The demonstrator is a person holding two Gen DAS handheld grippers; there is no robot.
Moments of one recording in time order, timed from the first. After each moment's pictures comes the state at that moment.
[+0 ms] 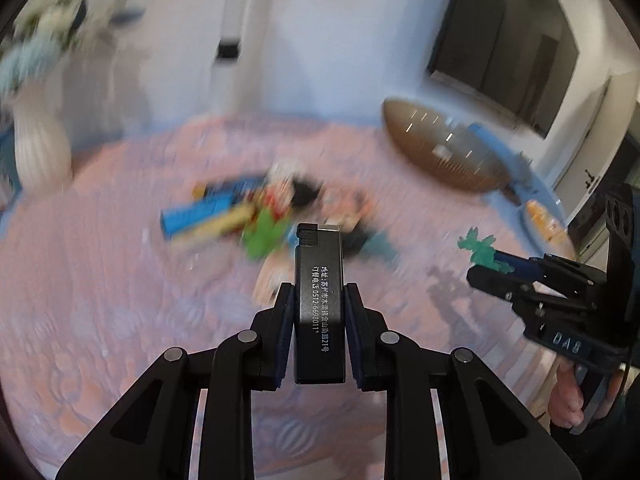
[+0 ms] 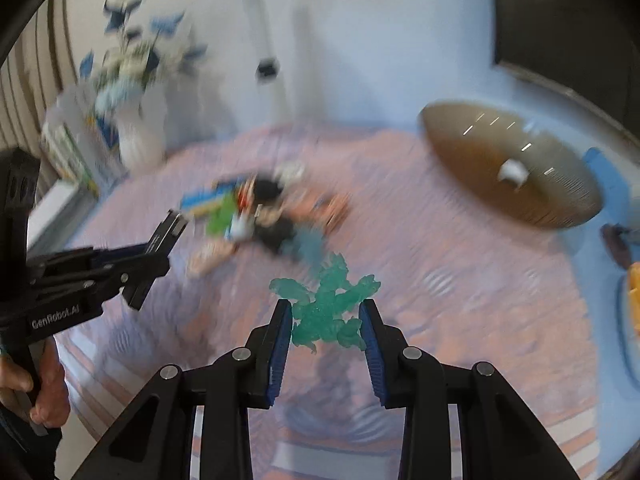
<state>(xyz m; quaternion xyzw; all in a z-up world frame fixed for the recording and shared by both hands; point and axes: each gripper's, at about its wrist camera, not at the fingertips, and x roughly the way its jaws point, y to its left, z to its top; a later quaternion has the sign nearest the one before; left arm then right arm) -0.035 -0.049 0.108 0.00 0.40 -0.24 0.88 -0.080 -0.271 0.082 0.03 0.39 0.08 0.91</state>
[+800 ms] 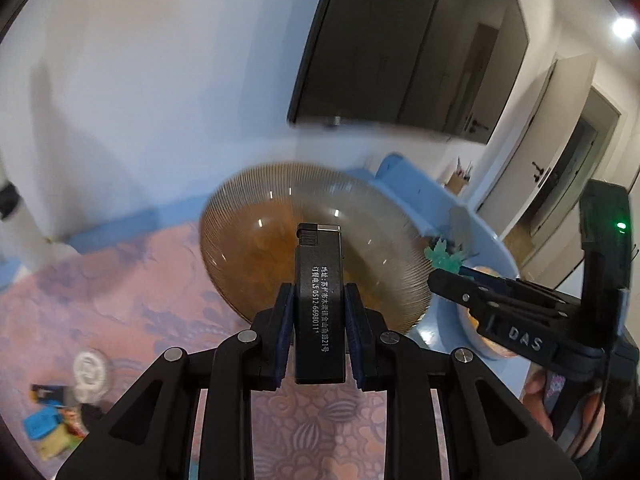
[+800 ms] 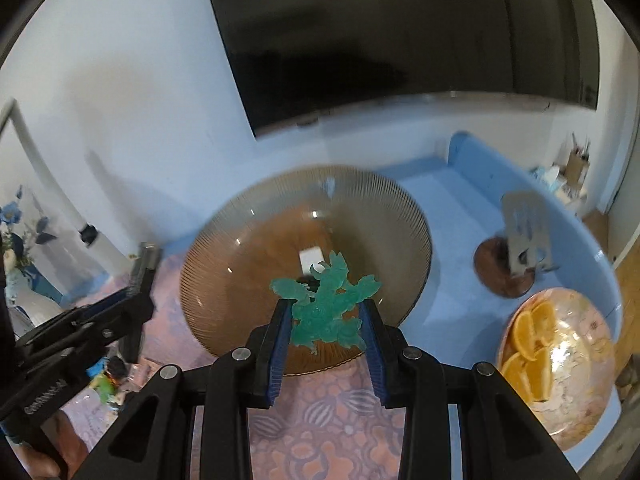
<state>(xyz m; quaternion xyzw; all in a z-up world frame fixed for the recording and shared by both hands) 0.081 -0.274 0.146 0.00 0.40 -0.36 0.84 0.008 -0.462 0.135 0.15 0.39 -0.10 0.90</state>
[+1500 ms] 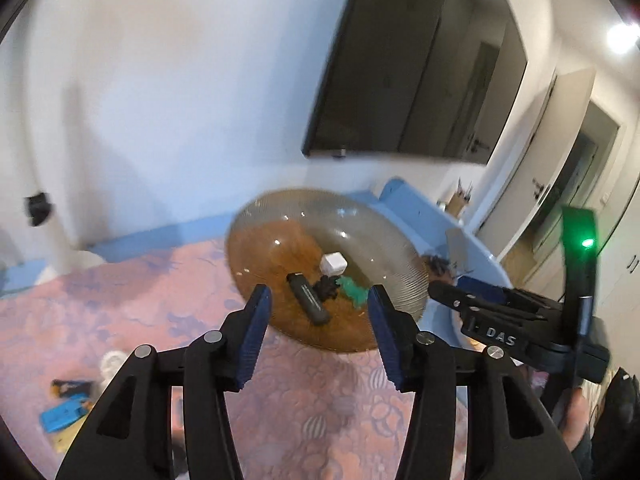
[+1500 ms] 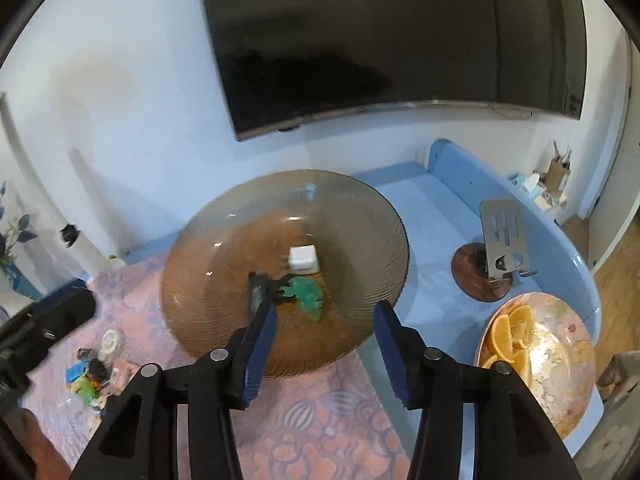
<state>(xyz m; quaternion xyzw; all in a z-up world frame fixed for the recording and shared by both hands) 0.049 -0.221 0.190 -0.02 0.35 -0.35 0.87 -0.003 -0.458 0.146 0.12 0.38 -0.13 0.91</state>
